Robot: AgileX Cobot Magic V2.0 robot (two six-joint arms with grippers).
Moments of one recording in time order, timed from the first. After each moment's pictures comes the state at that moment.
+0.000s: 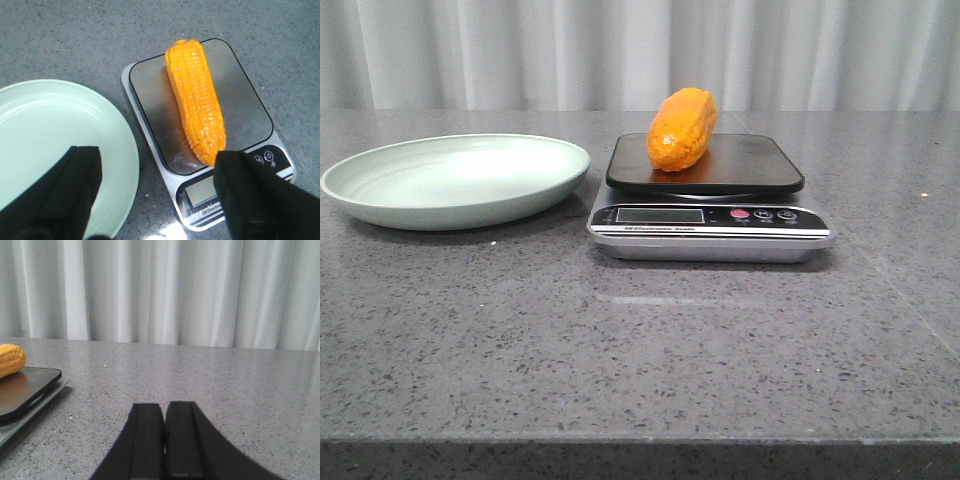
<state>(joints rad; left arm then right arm) -0.68 1.46 -1.49 0.08 0.92 -0.28 0.01 -0.01 0.03 -0.06 -0.06 0.09</state>
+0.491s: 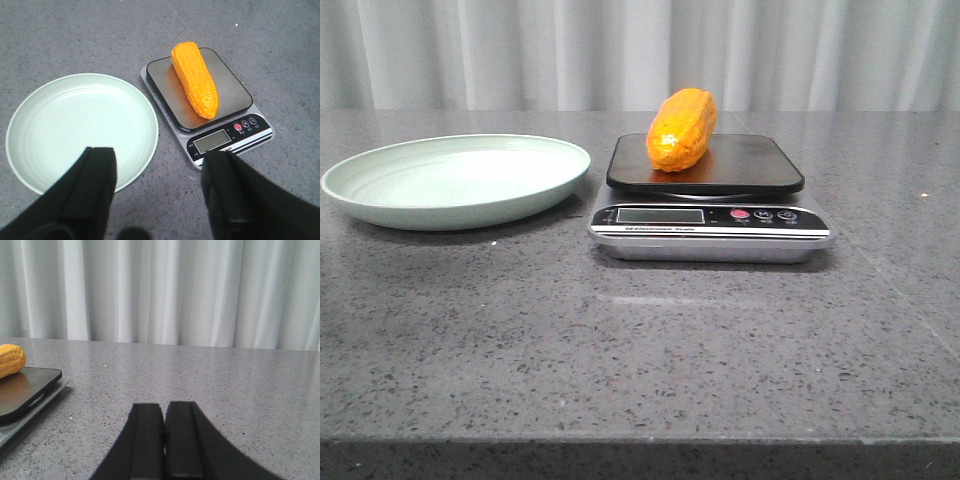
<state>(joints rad) -0.68 0.89 -1.05 0.11 0.79 -0.26 0.01 -0.01 0.03 -0.06 -0.06 0.09</state>
